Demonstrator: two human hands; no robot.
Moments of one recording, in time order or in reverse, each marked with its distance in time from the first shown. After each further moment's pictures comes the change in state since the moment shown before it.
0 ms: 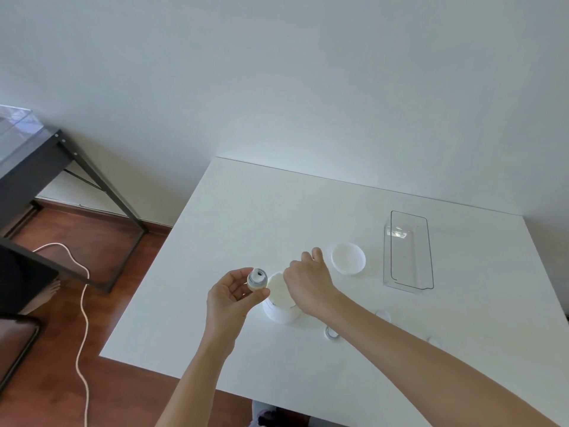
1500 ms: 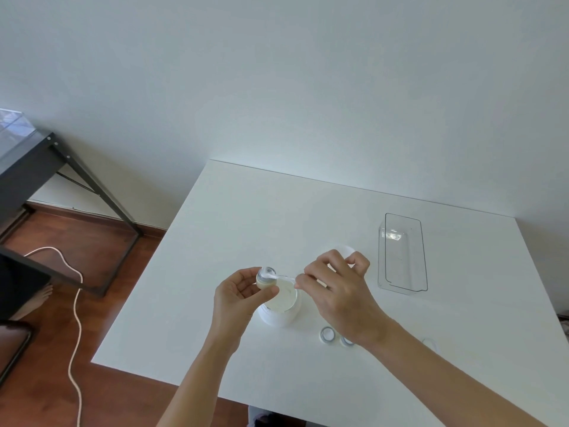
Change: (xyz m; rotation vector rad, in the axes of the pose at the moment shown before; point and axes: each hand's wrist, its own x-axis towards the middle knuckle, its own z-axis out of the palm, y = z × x) left_hand 0.003 0.007 0.020 -0.055 -0.098 -0.021; right_hand -0.066 0.035 -0.014 0.023 0.960 -0.083
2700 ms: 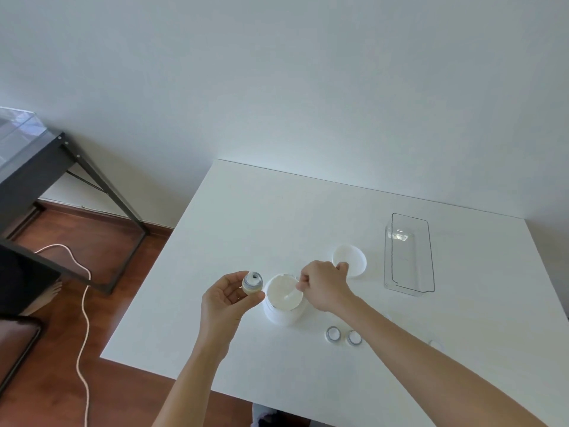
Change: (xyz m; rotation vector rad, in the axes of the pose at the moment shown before) left_hand -0.007 -0.004 -0.029 0.071 0.118 -0.009; right_hand 0.011 -0.004 0.065 0.406 -0.903 0.647
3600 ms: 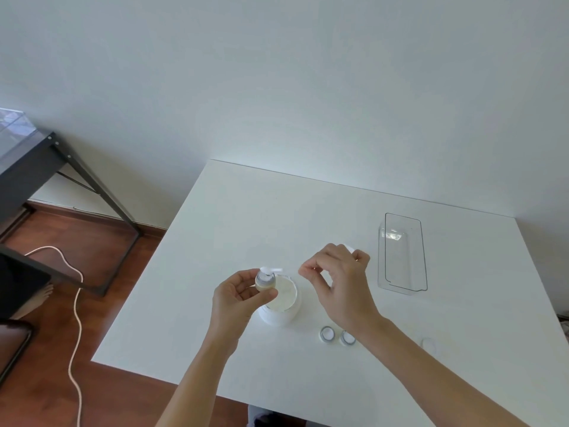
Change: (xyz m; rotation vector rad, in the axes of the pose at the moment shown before) left_hand 0.001 0.005 0.026 -0.016 -0.099 -0.015; right_hand -0.060 -0.004 -0.042 0.227 0.617 -0.330
